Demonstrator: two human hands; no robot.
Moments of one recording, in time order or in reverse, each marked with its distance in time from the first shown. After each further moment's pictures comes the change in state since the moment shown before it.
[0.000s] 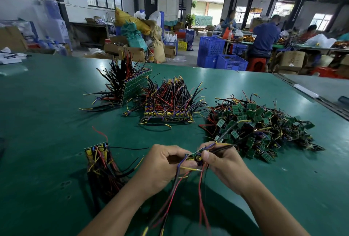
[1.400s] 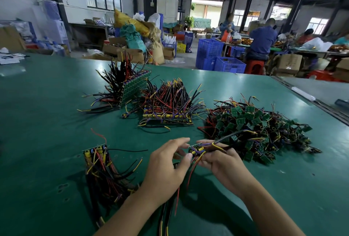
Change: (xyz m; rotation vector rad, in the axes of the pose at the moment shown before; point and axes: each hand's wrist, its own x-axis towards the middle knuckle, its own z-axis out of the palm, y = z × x) left_hand -0.004 -0.001 0.017 0.527 0.286 0.316; right_hand 0.002 -0.005 -0.001 0.290 0.124 0.124
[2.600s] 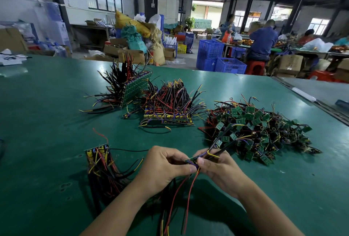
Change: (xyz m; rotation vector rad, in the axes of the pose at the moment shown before) left_hand 0.008 -0.007 -0.012 -0.417 -0.247 -0.334; right_hand -0.004 0.007 0.002 -0.106 -0.220 0.000
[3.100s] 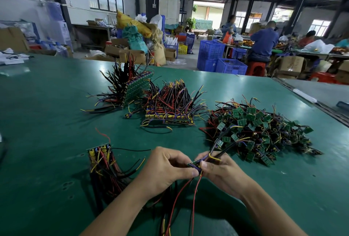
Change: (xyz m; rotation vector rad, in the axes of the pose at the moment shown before) left_hand -0.004 0.001 -0.003 0.023 -0.058 -0.006; right_hand -0.002 0.000 -0.004 0.043 -0.041 0.089
